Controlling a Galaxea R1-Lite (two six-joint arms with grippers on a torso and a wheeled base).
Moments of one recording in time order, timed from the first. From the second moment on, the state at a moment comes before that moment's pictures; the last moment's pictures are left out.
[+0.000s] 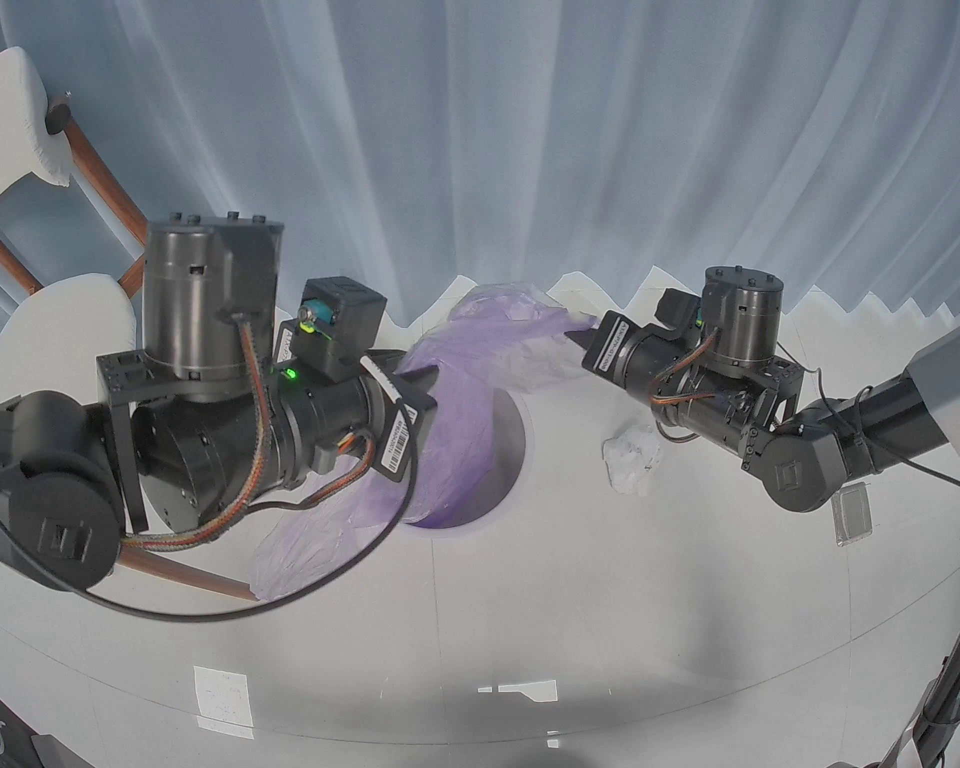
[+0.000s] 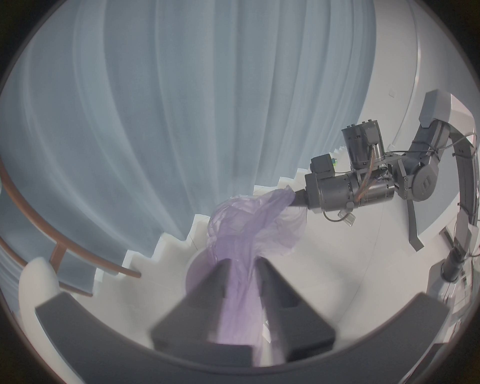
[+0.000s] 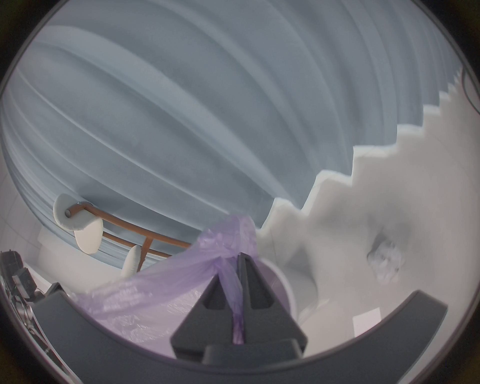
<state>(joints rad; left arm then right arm) -0.73 1.60 -1.03 -0.32 0.26 0.22 0.54 1.99 -1.17 -0.73 0.04 0.59</state>
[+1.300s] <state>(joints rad) -0.61 1.30 -0.42 -0.32 0.26 0.15 0.44 1.98 -1.08 -0.84 0.13 0.50</state>
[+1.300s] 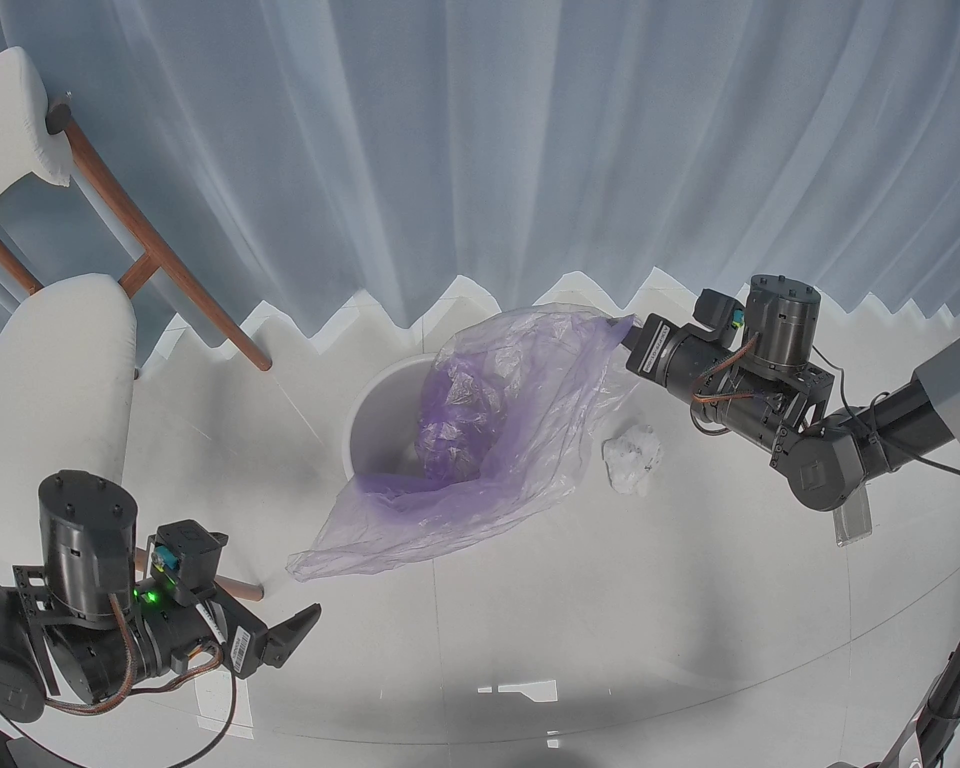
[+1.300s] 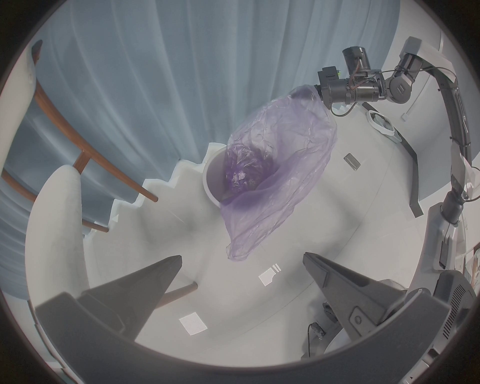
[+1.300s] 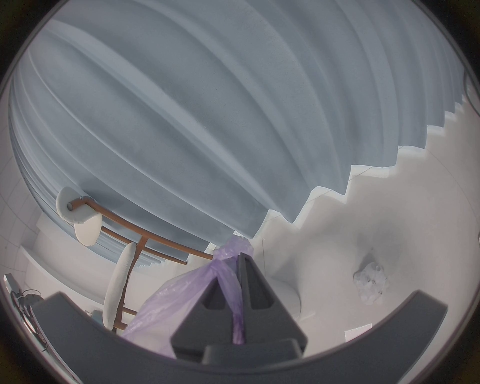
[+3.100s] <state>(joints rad) -0.33 1.60 -0.67 -0.44 0.02 0.23 0.45 1.95 -1.07 -0.85 0.13 0.50</state>
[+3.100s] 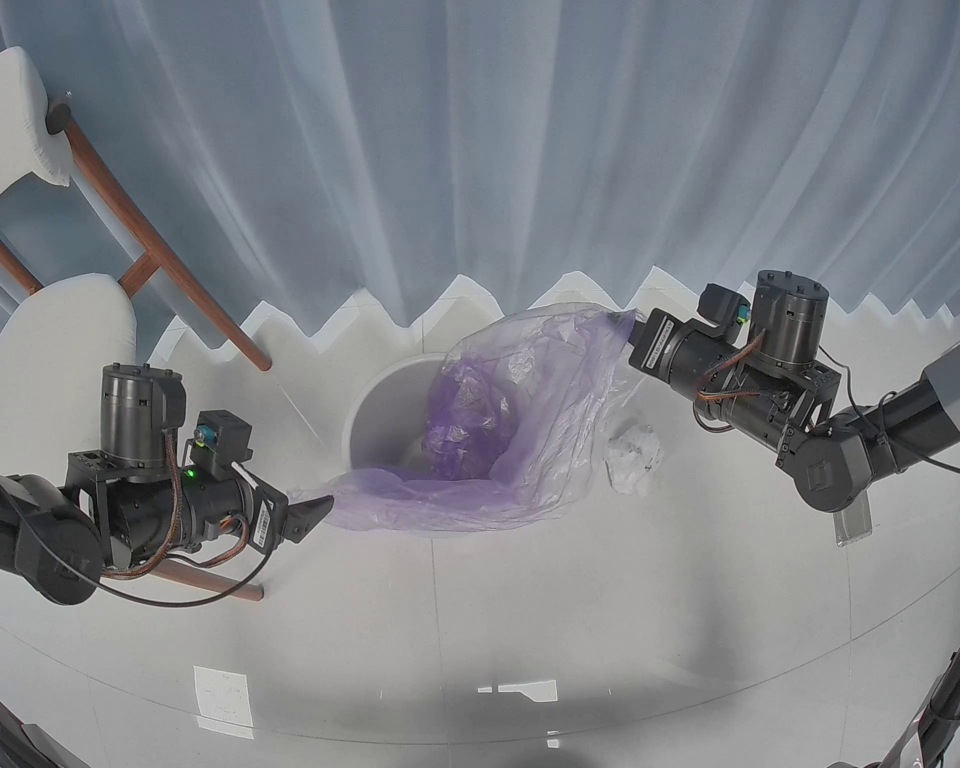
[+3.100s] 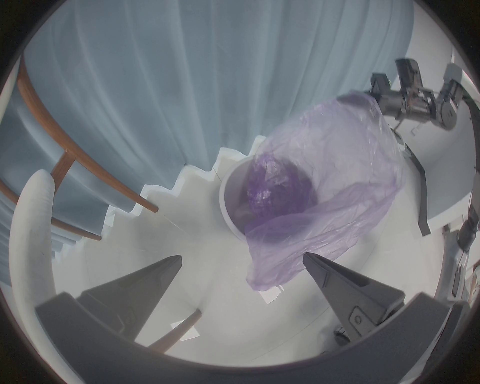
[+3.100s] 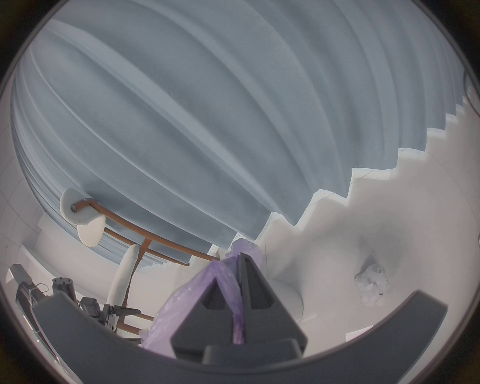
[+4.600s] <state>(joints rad) -0.33 1.72 -0.62 -0.46 0.02 0.34 0.44 1.95 -1.07 -0.85 0.13 0.51</state>
